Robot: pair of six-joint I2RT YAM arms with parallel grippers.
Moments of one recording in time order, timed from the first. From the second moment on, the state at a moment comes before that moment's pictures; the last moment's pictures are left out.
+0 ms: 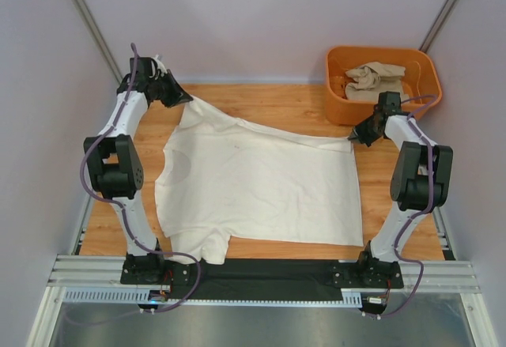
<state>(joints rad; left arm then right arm) 0.06 1.98 1.73 -0.48 0.51 -0.50 -0.15 1.88 1.36 -0.52 -0.18 0.87</state>
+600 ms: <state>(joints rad) 0.12 1.76 1.42 -0.71 0.57 -0.45 -0.15 1.88 1.36 -0.57 -0.17 0.80</state>
